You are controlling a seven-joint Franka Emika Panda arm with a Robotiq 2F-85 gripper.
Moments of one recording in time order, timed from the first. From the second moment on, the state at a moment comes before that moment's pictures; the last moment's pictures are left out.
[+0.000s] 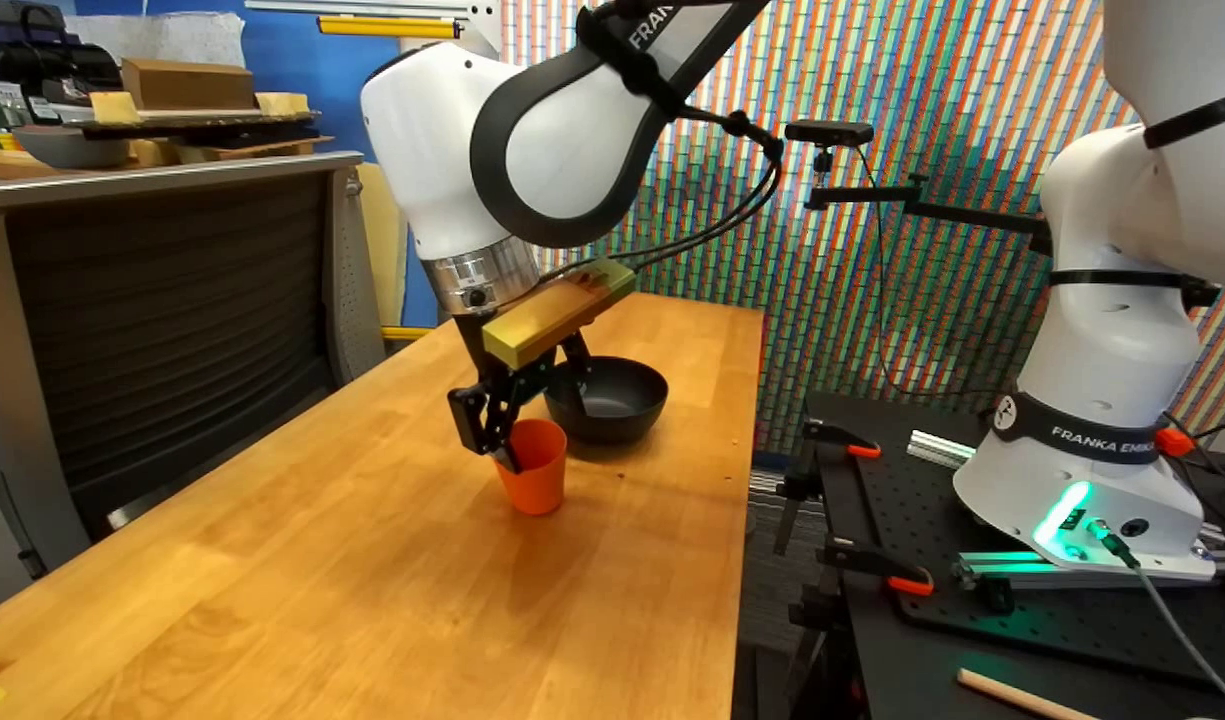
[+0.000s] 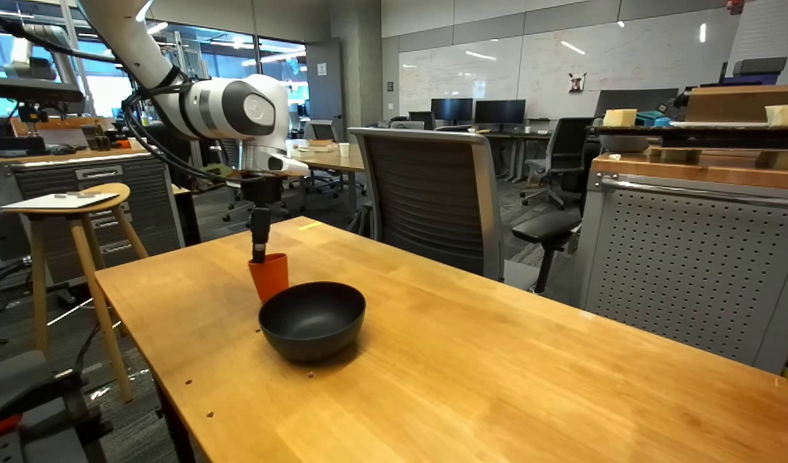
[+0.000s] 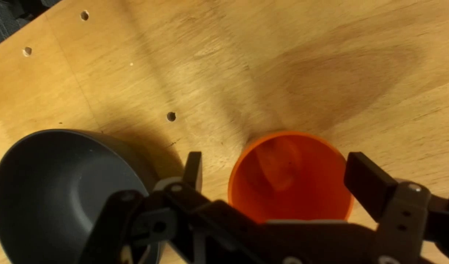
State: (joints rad) arm 0.25 0.45 0.06 -1.97 -0.10 2.13 0.83
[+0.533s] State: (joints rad) arm 0.25 0.47 0.05 -1.96 -0.09 2.12 0.82
